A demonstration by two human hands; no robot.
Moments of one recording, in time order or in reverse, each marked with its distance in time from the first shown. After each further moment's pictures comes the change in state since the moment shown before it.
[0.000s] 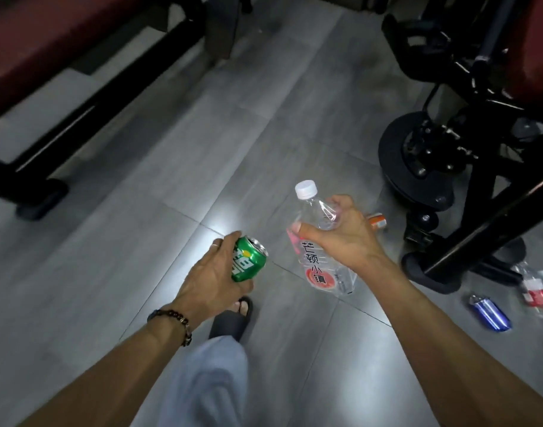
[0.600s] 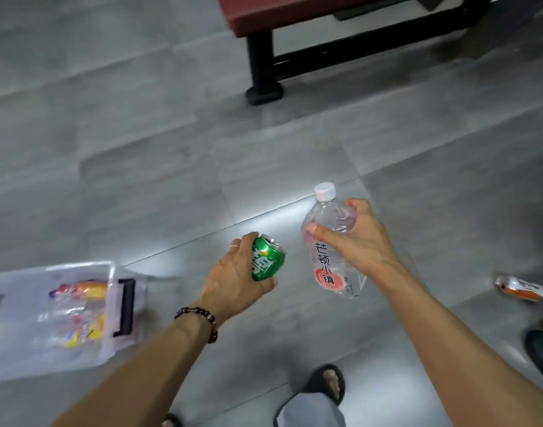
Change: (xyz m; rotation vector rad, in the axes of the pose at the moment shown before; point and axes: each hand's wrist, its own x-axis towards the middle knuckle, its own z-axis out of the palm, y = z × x) left_hand -0.392 -0.163 0.004 -0.266 0.397 -0.541; right_hand -0.292 -0.097 0.225 -0.223 -0.525 -0.324
